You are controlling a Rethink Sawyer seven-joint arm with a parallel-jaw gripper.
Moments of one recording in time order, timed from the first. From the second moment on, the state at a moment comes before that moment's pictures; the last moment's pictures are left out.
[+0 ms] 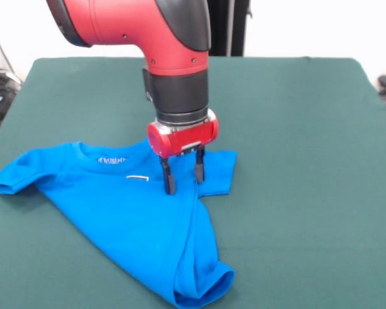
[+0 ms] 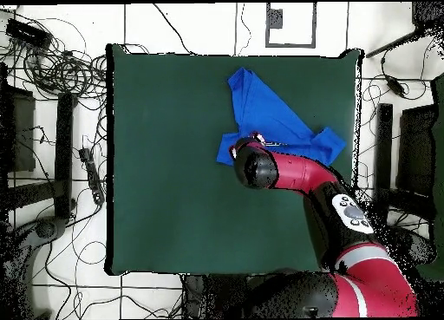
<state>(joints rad) -0.47 -0.38 0.25 1.56 -0.31 0.19 1.06</state>
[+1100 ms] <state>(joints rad) -0.47 -0.38 0.25 1.56 -0.31 0.19 1.06</state>
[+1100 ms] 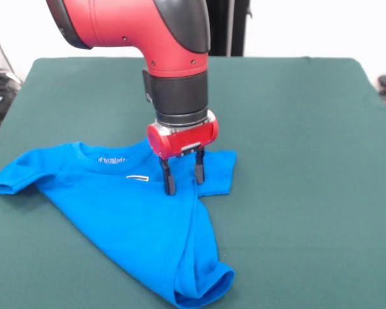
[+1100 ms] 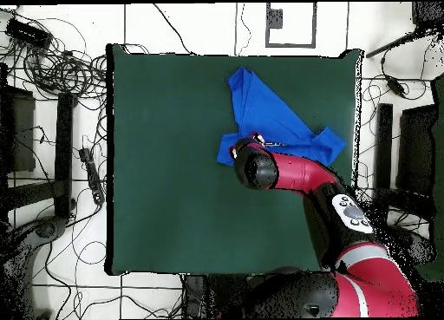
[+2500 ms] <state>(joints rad) -0.47 -0.38 0.25 1.56 -0.31 0.19 1.06</state>
